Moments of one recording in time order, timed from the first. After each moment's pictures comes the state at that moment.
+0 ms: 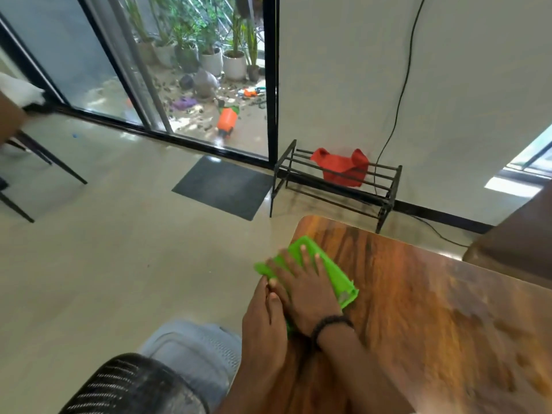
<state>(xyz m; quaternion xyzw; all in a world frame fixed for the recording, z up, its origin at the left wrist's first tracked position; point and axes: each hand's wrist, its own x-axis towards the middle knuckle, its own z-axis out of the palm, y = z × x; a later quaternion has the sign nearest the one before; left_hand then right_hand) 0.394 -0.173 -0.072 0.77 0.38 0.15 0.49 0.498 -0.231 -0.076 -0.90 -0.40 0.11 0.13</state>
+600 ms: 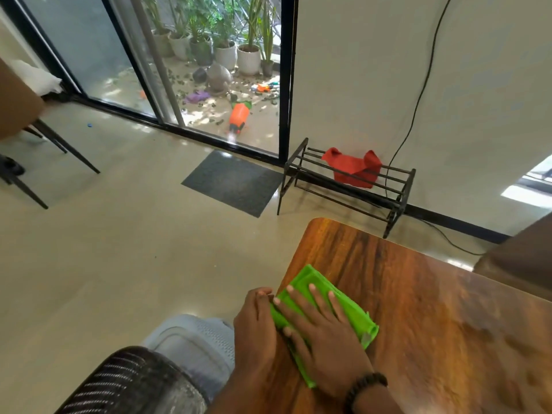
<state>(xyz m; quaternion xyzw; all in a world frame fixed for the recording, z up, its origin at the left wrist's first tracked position) 0.392 -0.157 -0.065 0.70 0.46 0.17 0.52 0.454 -0.282 -0.070 -0.87 -0.46 0.12 0.12</state>
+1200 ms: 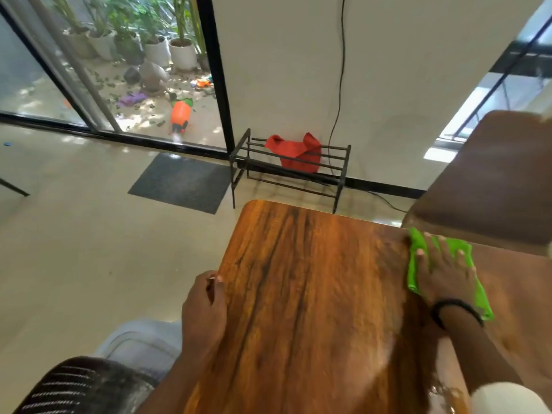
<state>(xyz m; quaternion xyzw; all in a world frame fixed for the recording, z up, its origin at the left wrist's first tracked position) 0.389 -0.169 -0.070 0.83 0.36 0.15 0.40 0.596 -0.530 -0.067 -0.99 0.06 0.07 0.14</state>
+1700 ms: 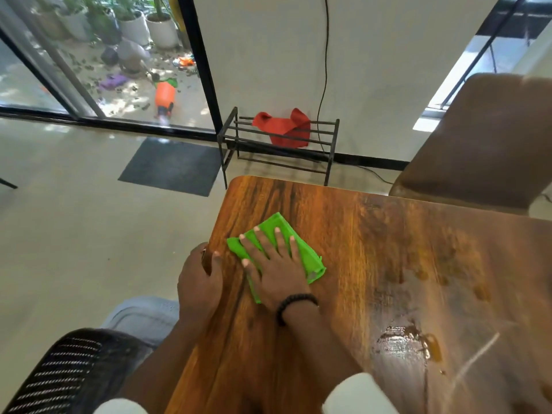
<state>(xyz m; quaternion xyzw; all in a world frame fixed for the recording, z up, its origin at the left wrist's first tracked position) 0.387 -0.173 -0.079 0.86 0.33 0.13 0.37 0.456 -0.318 -0.067 -0.93 -0.30 0.10 0.16</state>
